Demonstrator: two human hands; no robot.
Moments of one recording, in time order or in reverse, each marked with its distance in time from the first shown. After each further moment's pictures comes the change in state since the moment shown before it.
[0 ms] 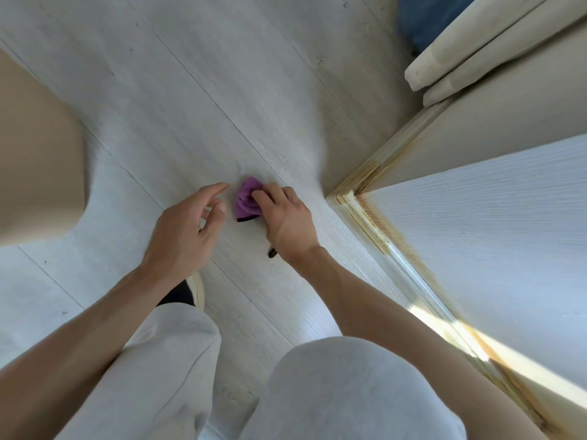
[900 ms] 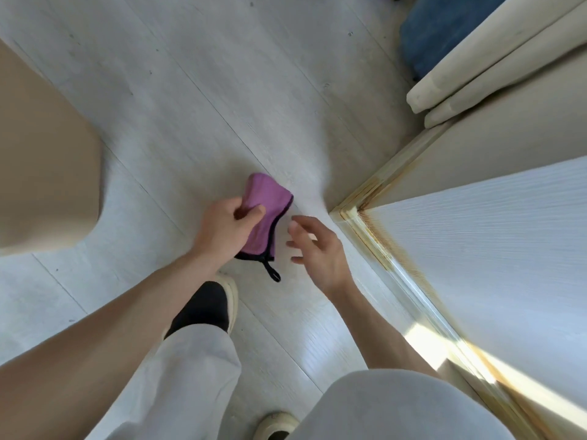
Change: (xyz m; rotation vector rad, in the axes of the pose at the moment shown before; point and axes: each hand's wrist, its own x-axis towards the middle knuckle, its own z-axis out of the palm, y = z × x) left_hand 0.034 0.028 0.031 -0.299 -0.018 -0.228; right_hand -0.037 -0.005 -0.070 0.981 -0.145 0.711
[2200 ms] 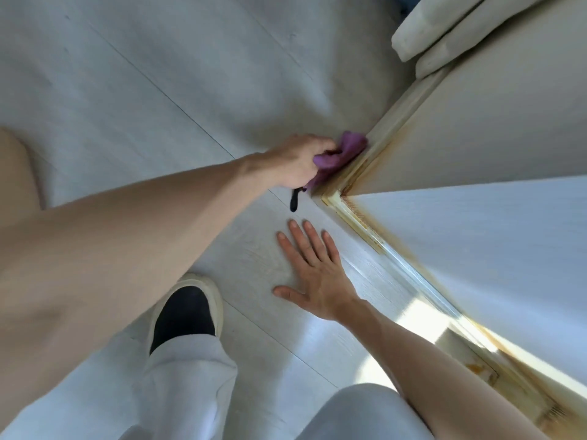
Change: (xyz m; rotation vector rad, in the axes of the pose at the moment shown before) left_hand 0.121 0.097 0.104 0.513 -0.598 0.351; right_hand 0.002 0.105 -0.030 -1.103 -0.241 -0.343
